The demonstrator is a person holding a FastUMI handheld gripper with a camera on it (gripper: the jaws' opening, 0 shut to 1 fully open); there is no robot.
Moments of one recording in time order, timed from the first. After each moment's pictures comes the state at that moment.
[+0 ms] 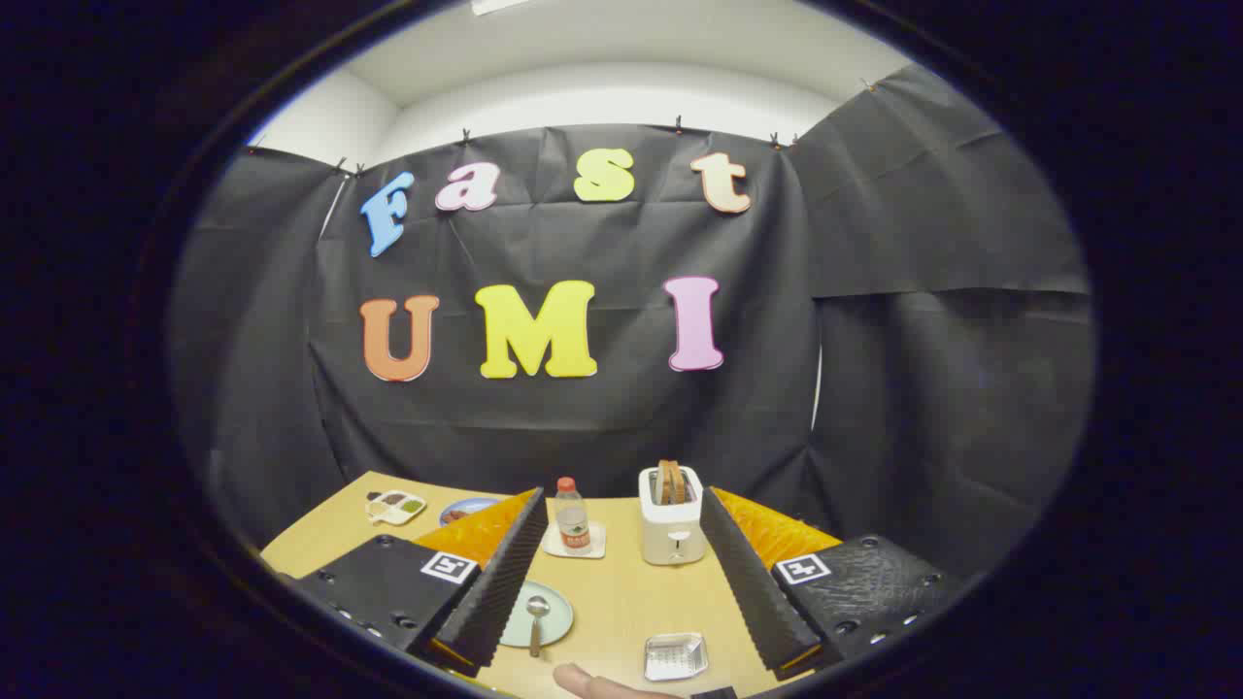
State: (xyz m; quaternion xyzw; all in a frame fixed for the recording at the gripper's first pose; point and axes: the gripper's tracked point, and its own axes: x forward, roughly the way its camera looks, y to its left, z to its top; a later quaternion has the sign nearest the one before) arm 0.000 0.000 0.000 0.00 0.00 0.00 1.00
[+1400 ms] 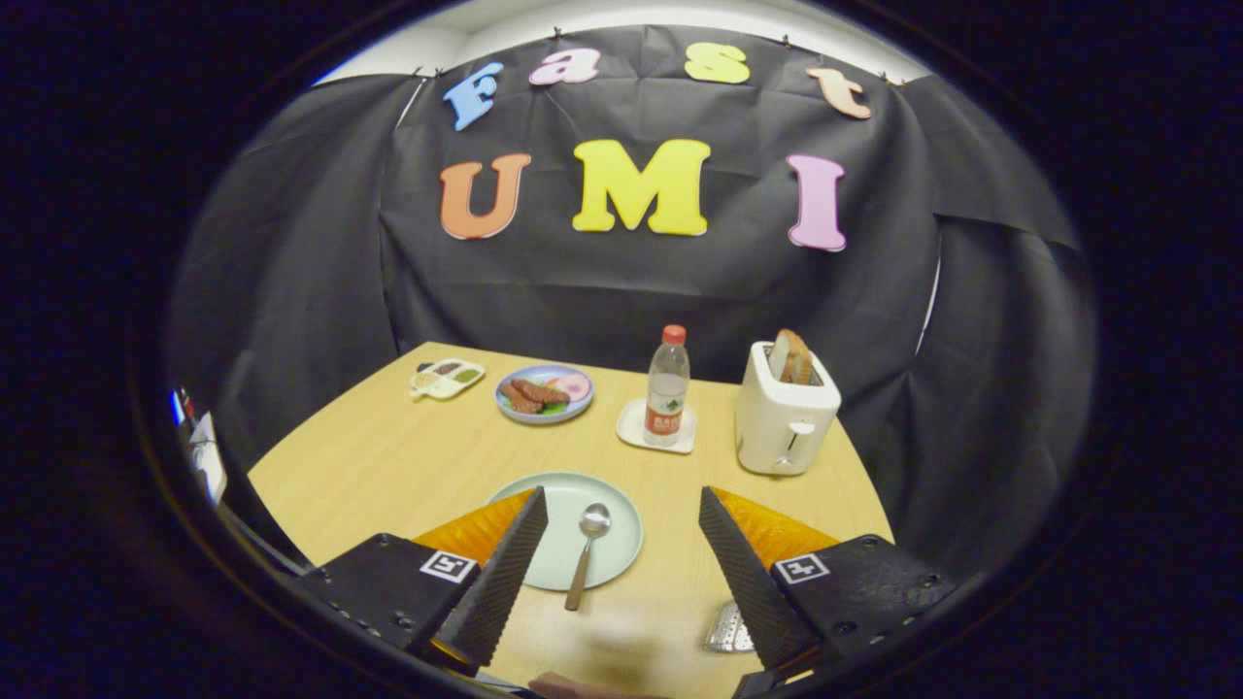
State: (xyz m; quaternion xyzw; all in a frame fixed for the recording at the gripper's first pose) arm 0.075 0.102 -0.213 -0.09 0.19 0.11 0.97
